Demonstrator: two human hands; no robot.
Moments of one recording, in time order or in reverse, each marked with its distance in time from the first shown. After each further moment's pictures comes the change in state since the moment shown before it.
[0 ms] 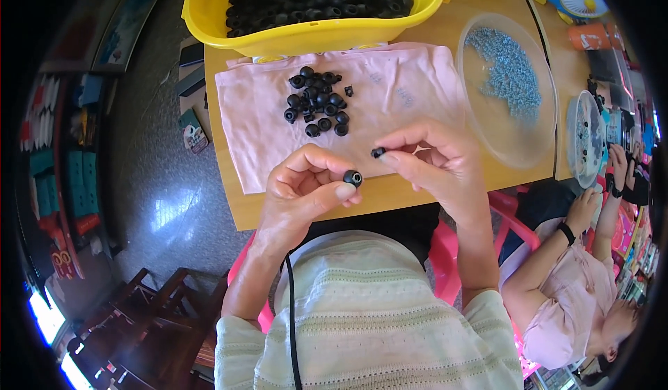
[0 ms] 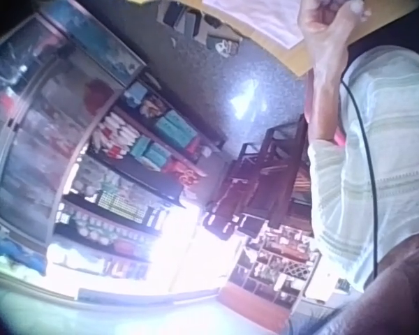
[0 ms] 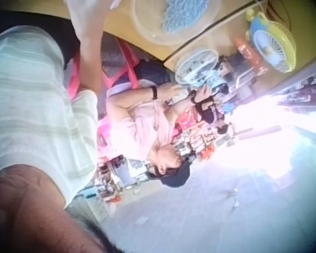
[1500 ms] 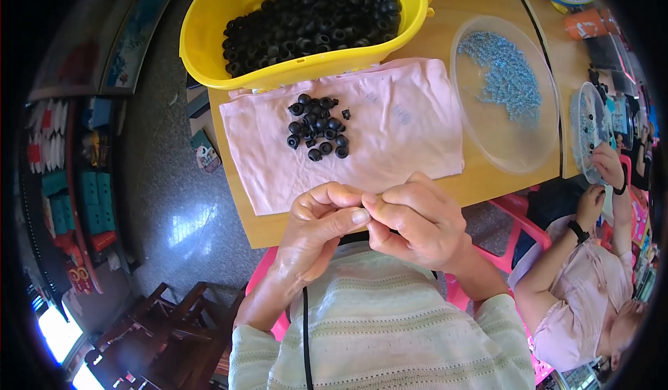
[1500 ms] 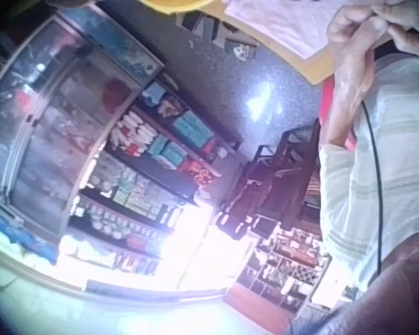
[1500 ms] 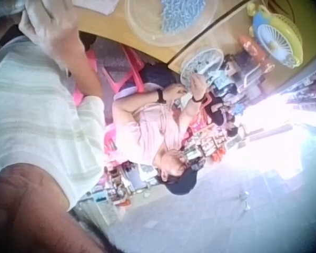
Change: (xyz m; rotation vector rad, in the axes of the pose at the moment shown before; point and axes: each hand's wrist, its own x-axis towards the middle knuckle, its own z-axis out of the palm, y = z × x) left_hand 0.001 0.003 0.024 -0.312 0.075 -0.275; right_hand -0.011 0.011 0.021 -0.593 0.185 -0.842
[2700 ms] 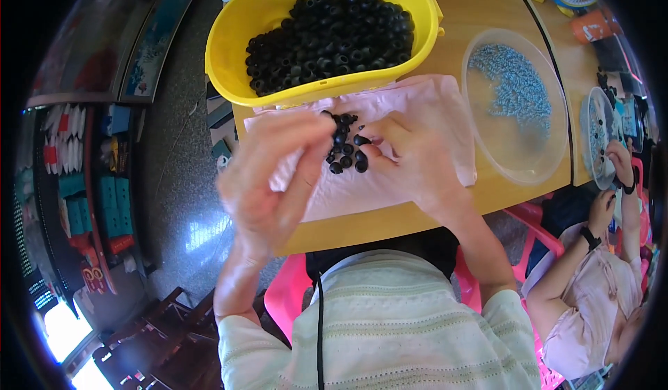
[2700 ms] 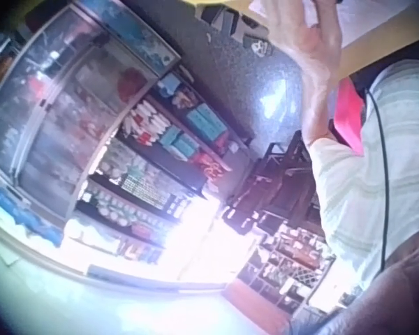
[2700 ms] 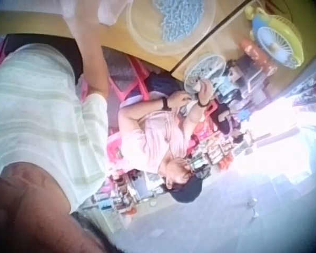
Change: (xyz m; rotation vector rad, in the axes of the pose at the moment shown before) left_hand 0.022 0.090 0.028 1.535 0.018 1.235; right_hand 0.040 0.047 0.025 -0.148 -0.141 0.336
